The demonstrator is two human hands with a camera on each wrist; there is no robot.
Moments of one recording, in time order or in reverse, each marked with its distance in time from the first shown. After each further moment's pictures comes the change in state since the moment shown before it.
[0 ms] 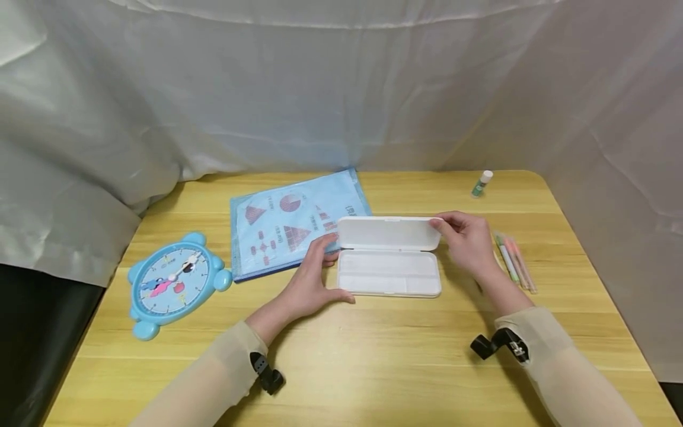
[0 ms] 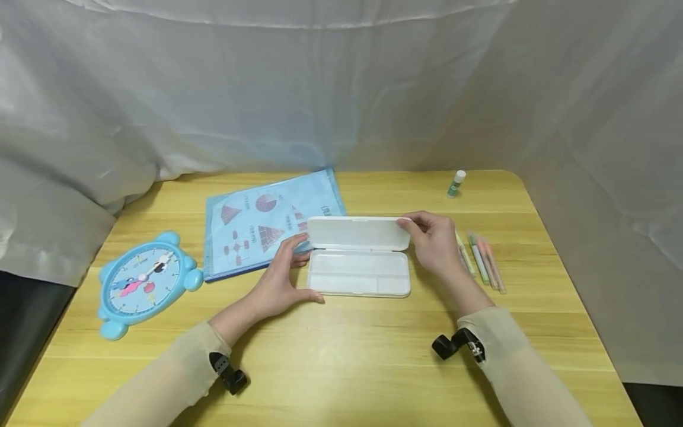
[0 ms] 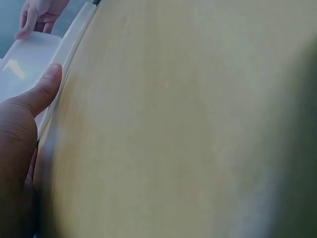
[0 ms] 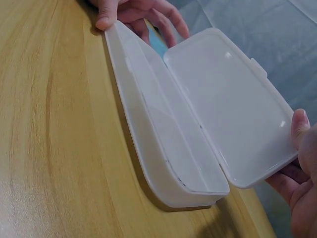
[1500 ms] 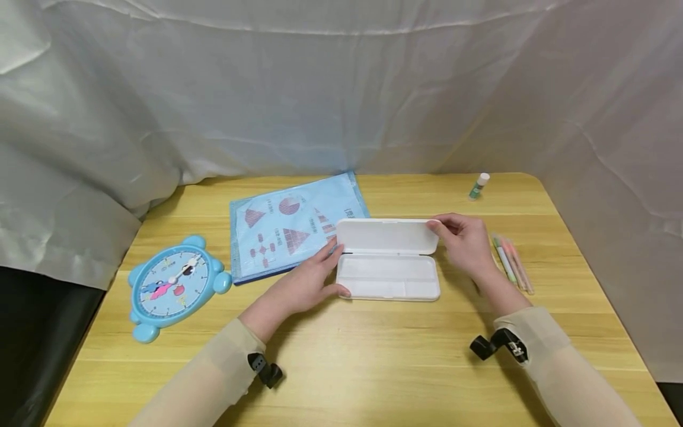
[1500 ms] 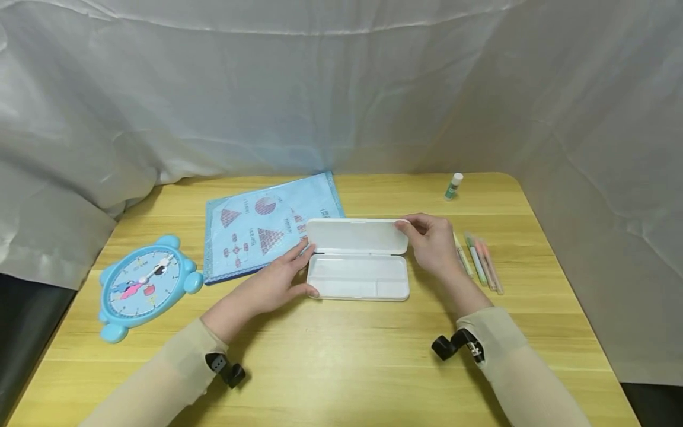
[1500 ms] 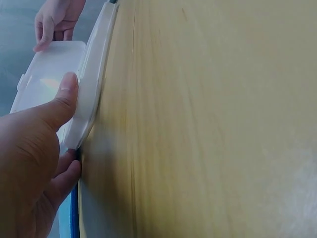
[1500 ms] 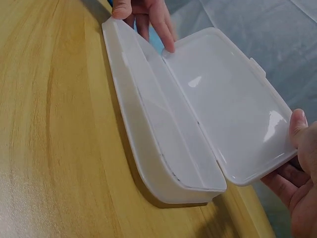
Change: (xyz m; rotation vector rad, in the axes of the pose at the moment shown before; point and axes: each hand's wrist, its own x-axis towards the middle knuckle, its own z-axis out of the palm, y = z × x) left_hand 0.009 0.025 -0.023 0.435 -0.278 -0.018; right_hand -0.001 0.000 -0.002 0.009 -0.028 0.025
